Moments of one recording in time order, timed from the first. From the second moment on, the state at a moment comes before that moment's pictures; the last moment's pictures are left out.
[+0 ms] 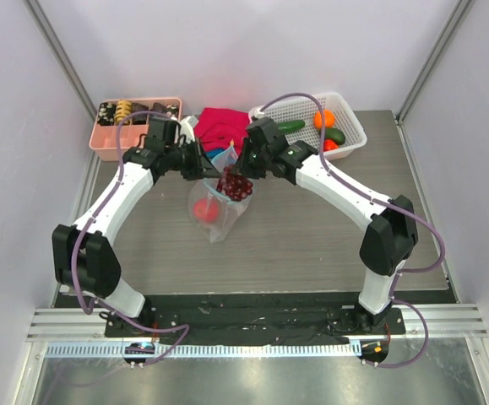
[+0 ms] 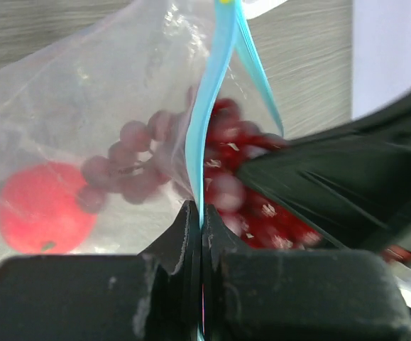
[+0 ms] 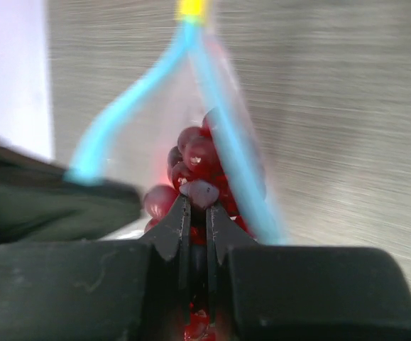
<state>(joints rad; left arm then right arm) -0.29 1.57 1.39 -0.58 0.52 -0.50 0.71 1.81 1.71 -0.57 -0.02 0.77</state>
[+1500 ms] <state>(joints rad) -0.27 1.46 1.36 -0.66 0.51 -0.34 0.64 1.68 1.37 -0.42 -0.28 0.33</state>
